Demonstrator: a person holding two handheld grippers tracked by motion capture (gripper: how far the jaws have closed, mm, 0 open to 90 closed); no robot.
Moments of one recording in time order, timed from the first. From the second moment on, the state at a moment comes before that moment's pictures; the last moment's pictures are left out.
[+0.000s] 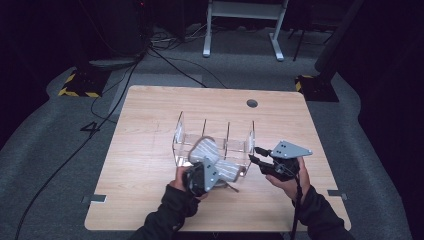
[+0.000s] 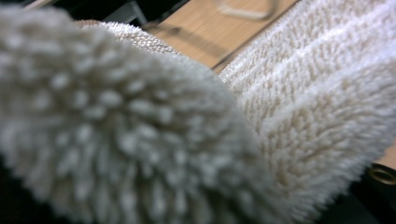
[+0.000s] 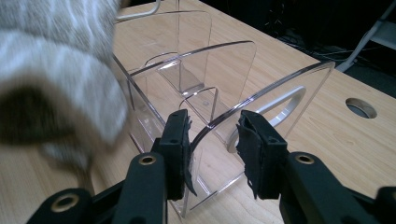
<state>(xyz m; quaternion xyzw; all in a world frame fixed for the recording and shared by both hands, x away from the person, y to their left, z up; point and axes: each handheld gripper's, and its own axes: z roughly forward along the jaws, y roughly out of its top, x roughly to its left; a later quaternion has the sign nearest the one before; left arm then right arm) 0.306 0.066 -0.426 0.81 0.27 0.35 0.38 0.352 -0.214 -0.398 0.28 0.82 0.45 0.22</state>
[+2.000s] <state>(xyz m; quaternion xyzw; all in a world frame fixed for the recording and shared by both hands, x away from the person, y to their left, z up) 0.309 0.091 -0.427 0.83 0.24 0.38 0.32 0.375 -0.209 -0.395 0.27 0.82 0.45 0.21</state>
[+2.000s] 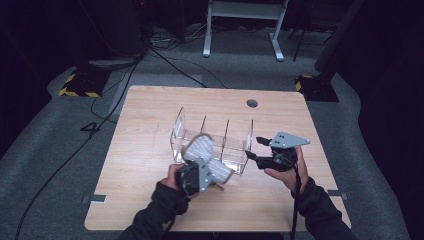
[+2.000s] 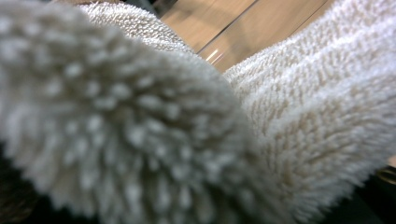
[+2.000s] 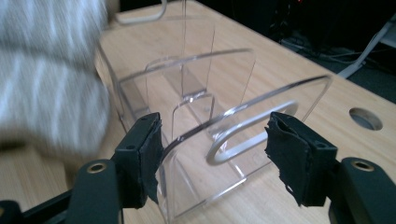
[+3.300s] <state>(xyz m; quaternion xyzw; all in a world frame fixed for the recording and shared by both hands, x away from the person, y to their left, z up) 0.323 0.087 -0.435 0.83 0.25 0.26 0.42 0.360 -0.188 -0.420 0.11 0.88 0.44 0.13</state>
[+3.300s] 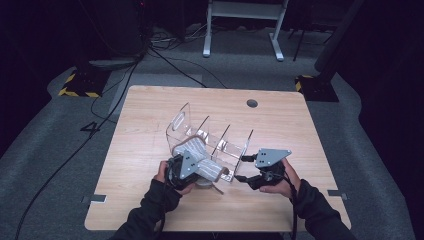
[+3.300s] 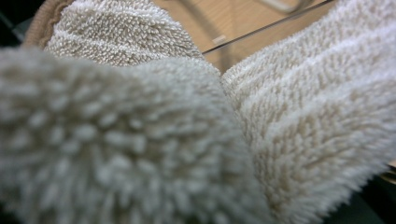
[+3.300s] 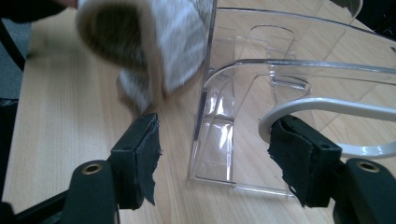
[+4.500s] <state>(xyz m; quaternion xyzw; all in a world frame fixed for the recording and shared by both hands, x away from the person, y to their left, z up) 0.340 0.134 -0.441 0.81 0.31 0.32 0.38 0.356 -0.179 -0.429 0.12 0.87 0.46 0.11</state>
